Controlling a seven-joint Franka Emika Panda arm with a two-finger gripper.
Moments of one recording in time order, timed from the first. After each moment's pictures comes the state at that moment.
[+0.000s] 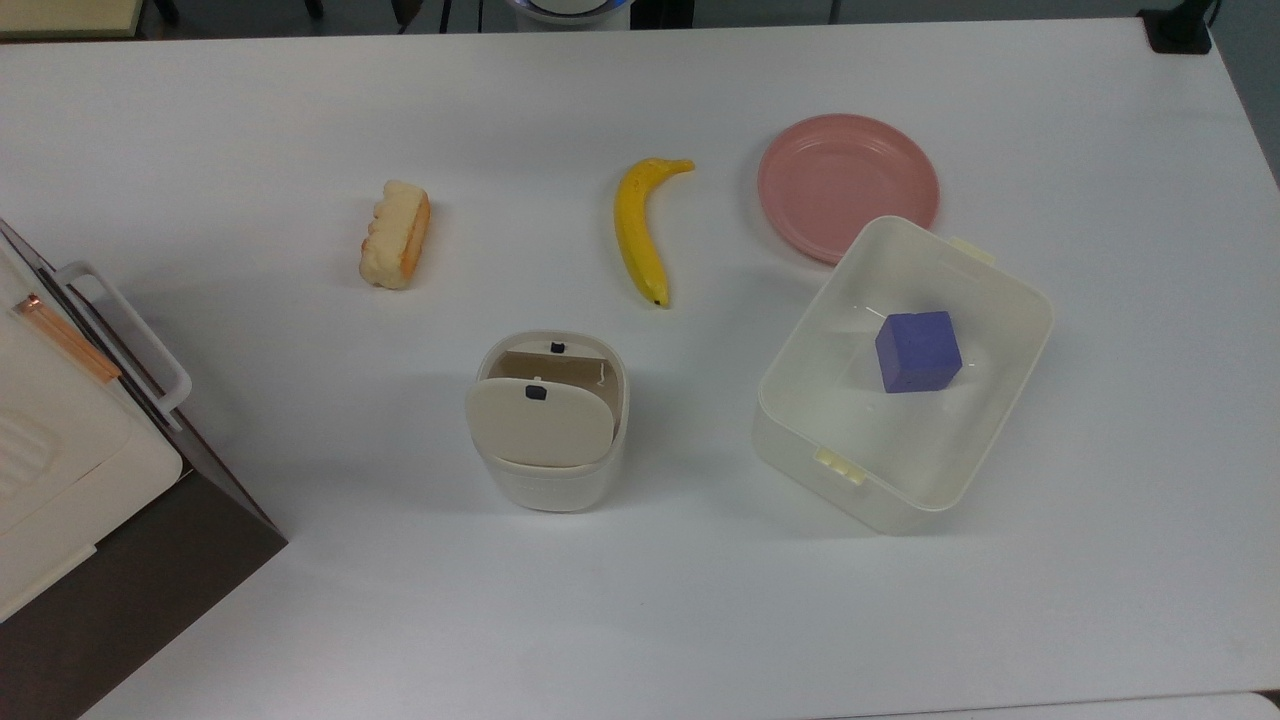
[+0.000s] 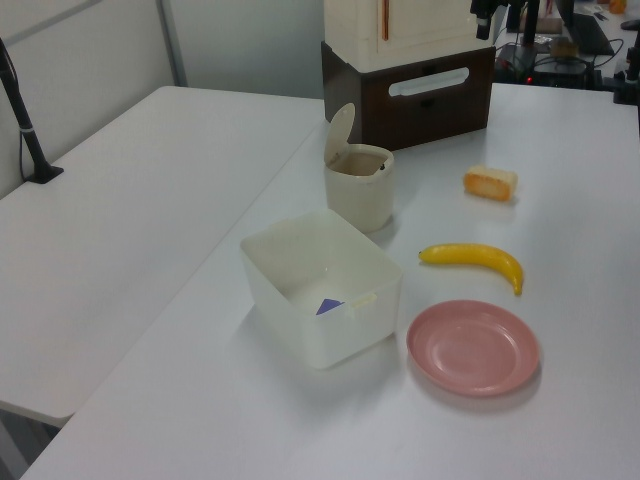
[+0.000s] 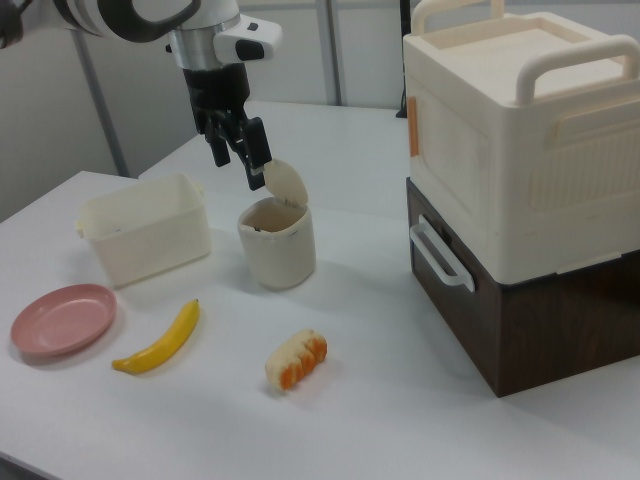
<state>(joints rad) -0.13 0.00 -0.08 -1.52 0.03 1.59 0.19</state>
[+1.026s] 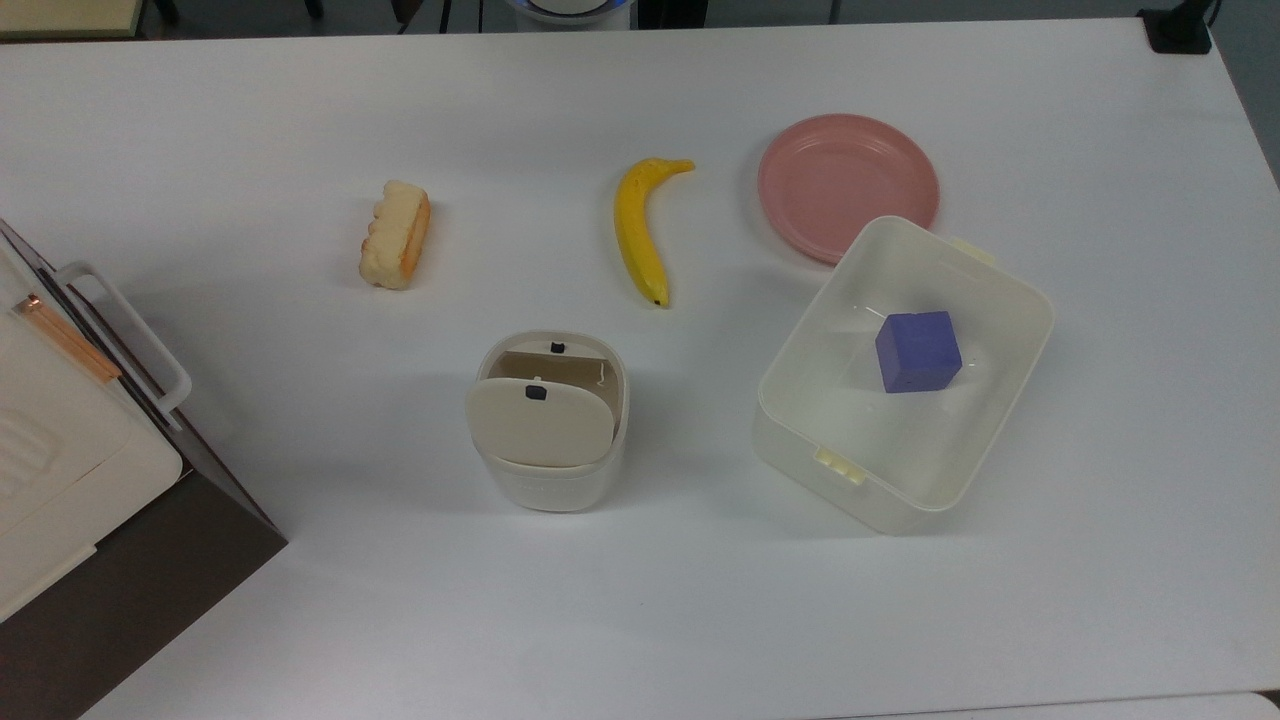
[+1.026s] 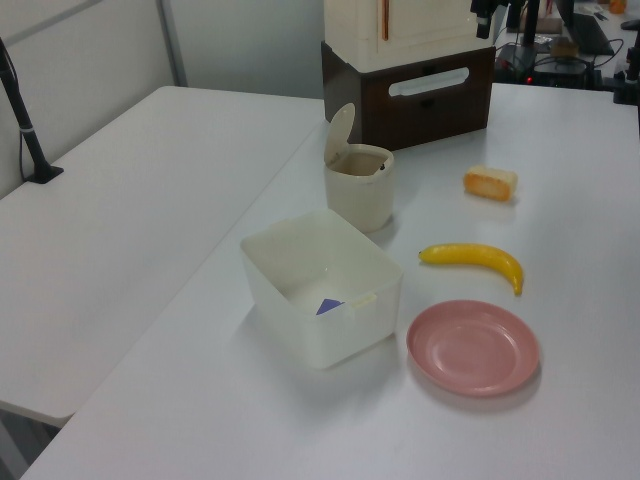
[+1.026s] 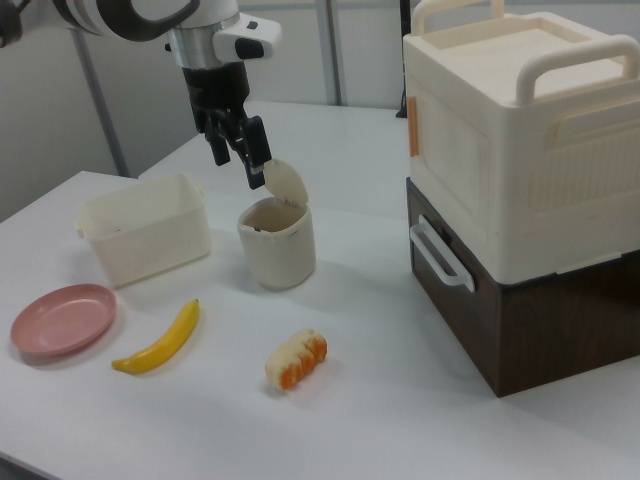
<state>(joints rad) -0.10 0.00 -0.12 -1.52 0.03 1.59 0.19</state>
